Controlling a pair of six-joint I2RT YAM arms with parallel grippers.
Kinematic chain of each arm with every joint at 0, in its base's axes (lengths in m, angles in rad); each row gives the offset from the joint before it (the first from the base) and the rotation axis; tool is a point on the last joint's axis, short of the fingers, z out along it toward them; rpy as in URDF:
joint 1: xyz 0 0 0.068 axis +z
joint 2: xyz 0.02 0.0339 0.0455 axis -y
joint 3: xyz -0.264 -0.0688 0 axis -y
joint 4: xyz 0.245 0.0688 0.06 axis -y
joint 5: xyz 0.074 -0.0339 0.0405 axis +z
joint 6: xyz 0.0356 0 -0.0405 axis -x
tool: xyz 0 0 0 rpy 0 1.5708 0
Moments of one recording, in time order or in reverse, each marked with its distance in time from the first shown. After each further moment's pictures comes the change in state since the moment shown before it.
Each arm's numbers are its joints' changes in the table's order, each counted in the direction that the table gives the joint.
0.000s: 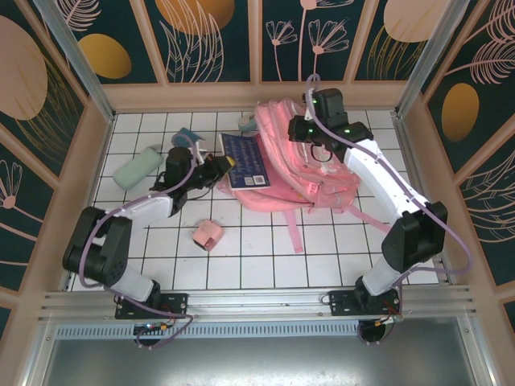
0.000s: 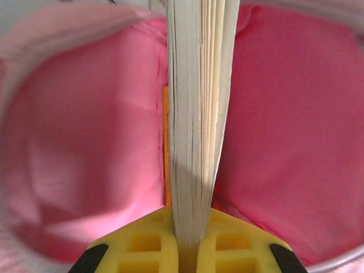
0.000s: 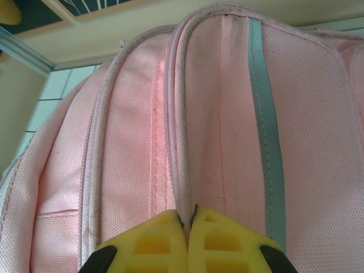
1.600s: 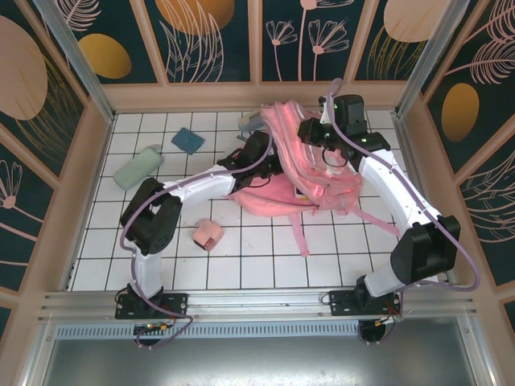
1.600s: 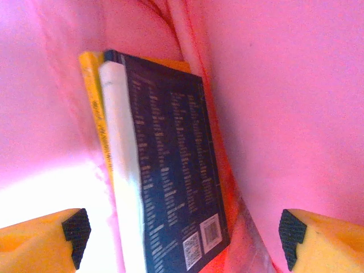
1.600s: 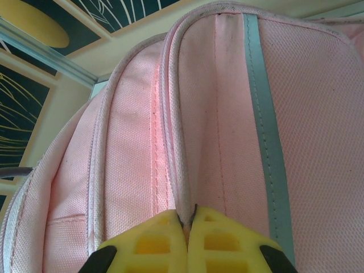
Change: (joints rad) left arm -0.372 -0.360 0.620 -0.451 0.368 -0.209; right arm -0.093 0.104 -0.156 0.110 0.182 -0.079
